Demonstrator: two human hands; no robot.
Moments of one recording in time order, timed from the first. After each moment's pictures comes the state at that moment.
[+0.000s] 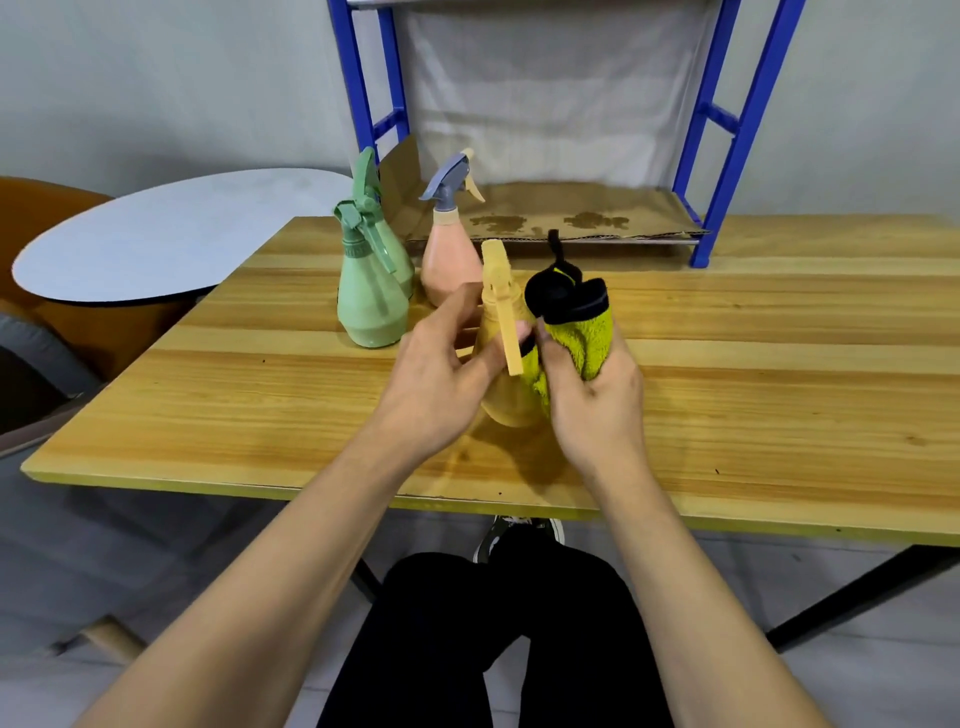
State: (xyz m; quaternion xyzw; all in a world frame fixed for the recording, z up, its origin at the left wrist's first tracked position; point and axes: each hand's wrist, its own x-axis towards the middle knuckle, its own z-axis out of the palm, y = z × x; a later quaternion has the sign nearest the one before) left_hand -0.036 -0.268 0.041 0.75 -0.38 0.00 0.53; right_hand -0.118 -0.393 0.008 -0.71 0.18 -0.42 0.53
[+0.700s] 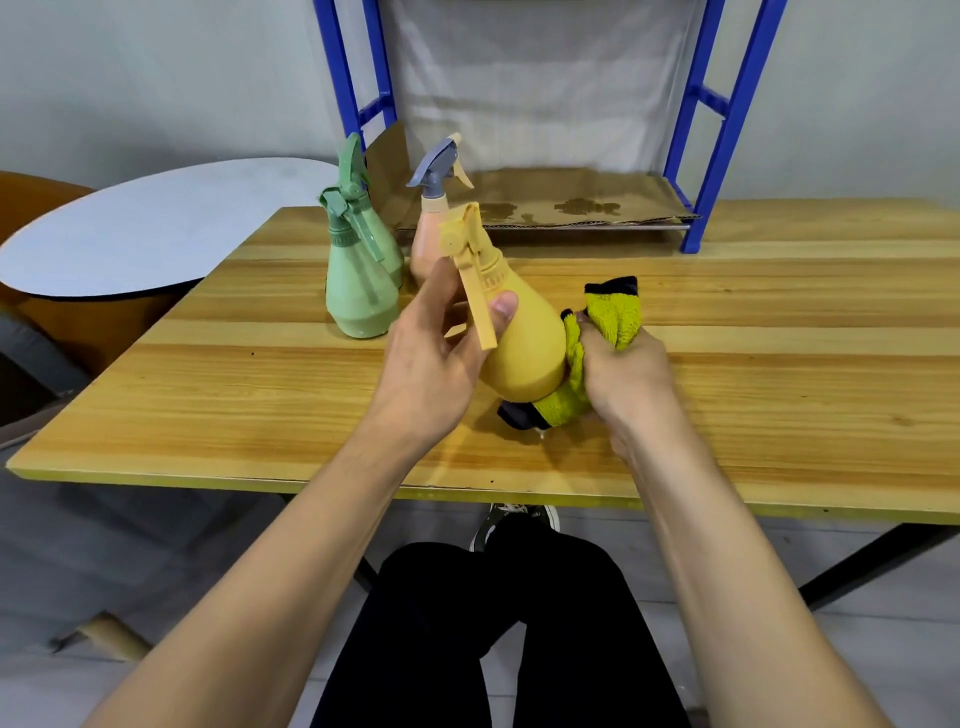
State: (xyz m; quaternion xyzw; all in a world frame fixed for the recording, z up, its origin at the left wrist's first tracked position) left_hand -0.047 -0.272 0.046 0.72 -0.37 0.03 0.59; right_hand -0.125 -0.418 0.026 -0.65 0.37 -0.30 0.60
